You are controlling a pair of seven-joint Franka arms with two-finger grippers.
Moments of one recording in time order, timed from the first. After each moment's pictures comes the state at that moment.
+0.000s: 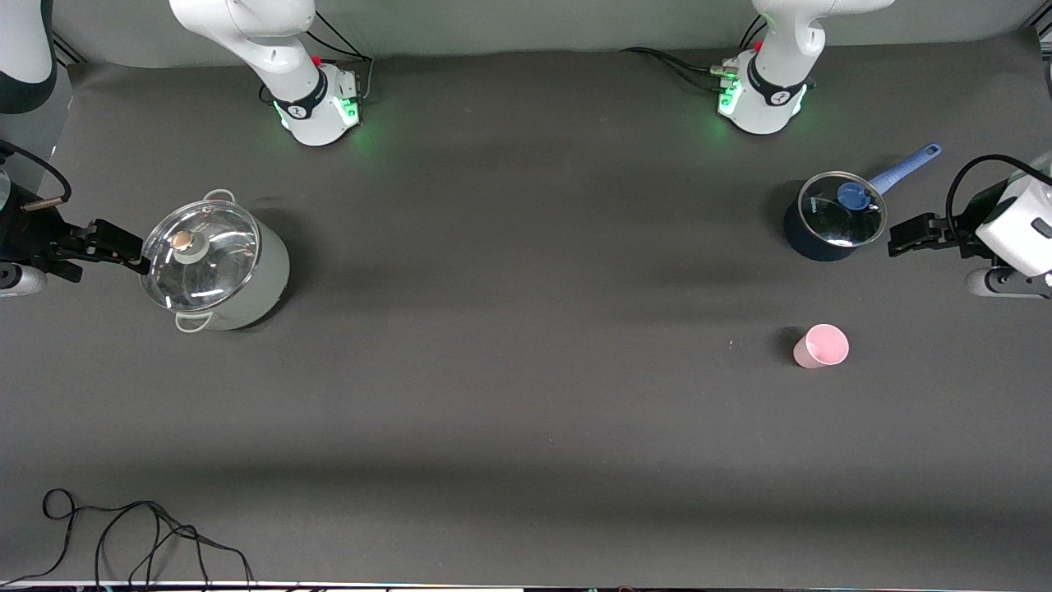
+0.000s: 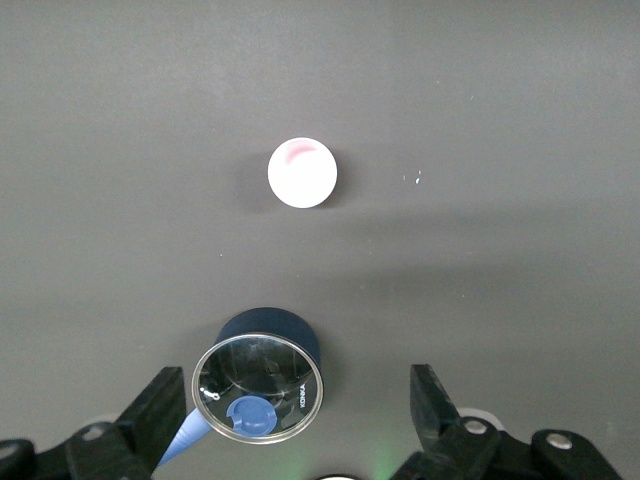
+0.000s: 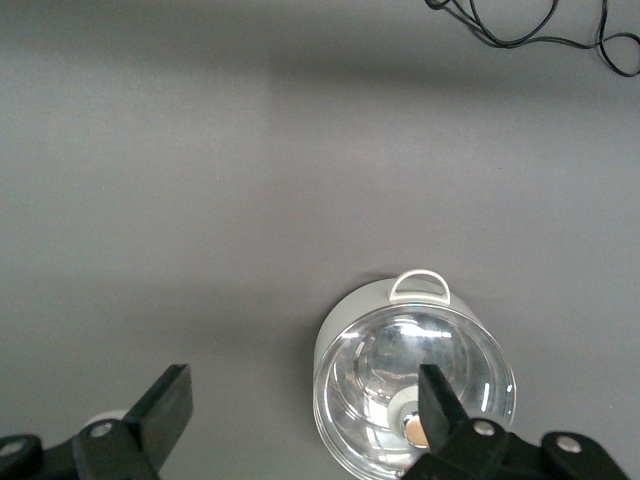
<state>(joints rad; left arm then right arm) 0.02 0.06 -0.01 -1.64 0.00 1.57 0.04 -0.05 0.03 0.01 -1.62 0.01 1.67 -0.11</state>
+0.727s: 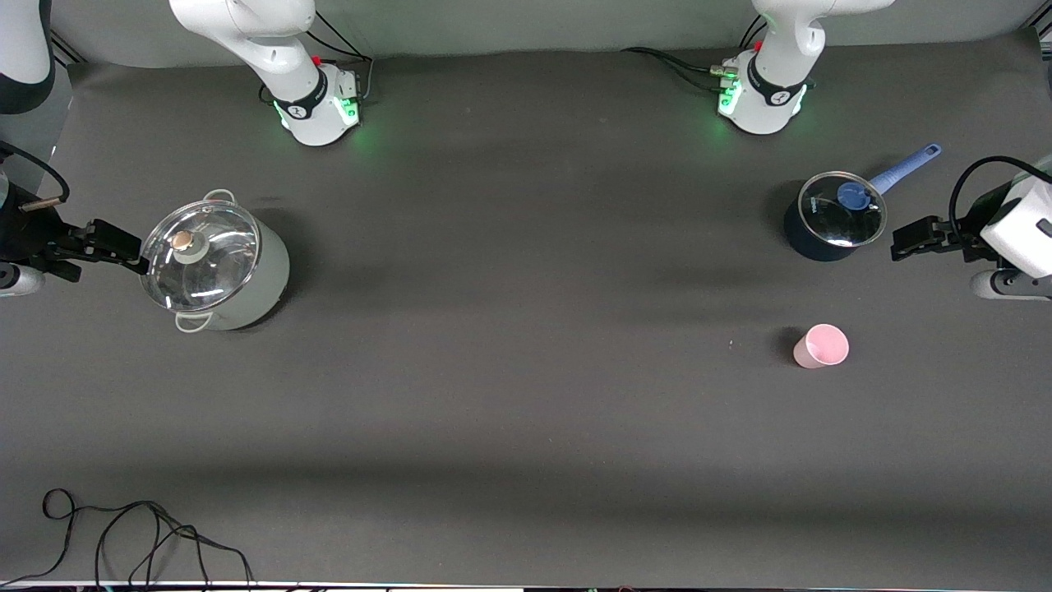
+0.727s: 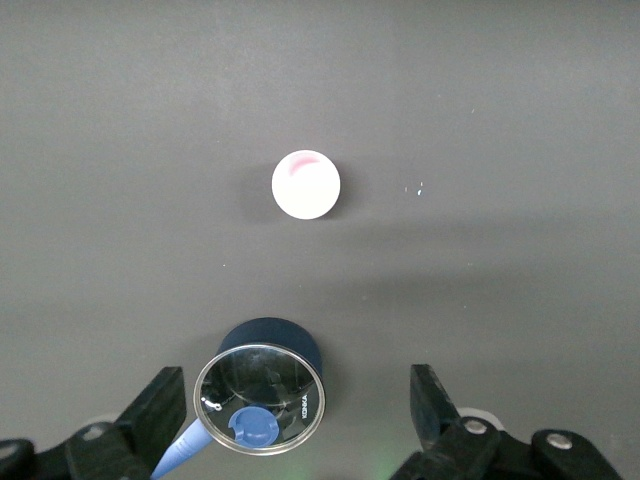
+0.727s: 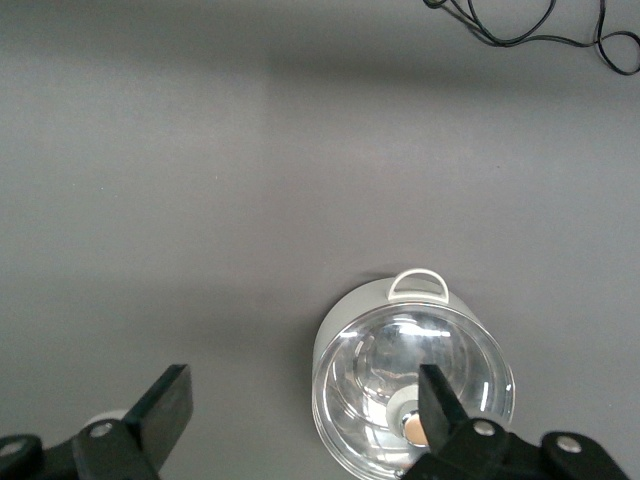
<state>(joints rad) 0.03 0.06 -0.01 -1.64 0.00 1.59 0.05 -0.05 0.03 0.00 -1.62 0.01 1.67 -0.11</state>
